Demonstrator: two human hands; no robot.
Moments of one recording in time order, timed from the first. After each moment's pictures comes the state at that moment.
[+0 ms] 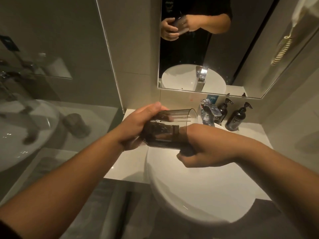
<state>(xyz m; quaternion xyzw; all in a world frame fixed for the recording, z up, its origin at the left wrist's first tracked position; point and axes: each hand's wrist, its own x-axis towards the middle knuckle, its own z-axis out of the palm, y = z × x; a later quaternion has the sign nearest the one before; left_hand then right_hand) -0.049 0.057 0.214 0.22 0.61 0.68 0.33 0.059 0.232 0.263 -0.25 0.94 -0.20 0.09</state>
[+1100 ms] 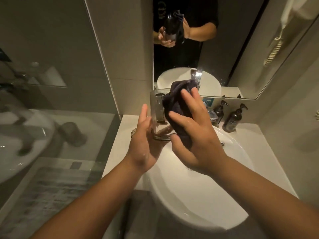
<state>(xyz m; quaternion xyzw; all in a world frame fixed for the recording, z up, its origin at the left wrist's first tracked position) -0.023 0.090 0.186 0.13 0.38 0.86 0.30 0.052 0.219 0.221 -0.15 0.89 -0.25 -0.34</state>
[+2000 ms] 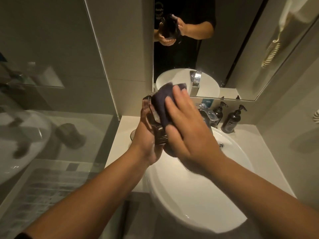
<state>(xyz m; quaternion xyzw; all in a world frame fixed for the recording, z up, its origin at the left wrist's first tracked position) -0.033 0.101 0.211 0.10 0.42 0.85 0.30 0.043 0.200 0.241 -0.08 0.93 -0.25 -0.25</state>
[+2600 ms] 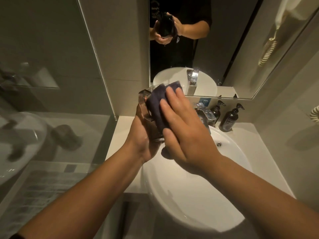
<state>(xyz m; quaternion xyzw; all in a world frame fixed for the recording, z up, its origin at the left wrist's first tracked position) -0.043 0.100 0.217 0.11 0.42 0.85 0.32 0.037 0.205 0.232 -0.12 0.93 -0.20 -0.29</state>
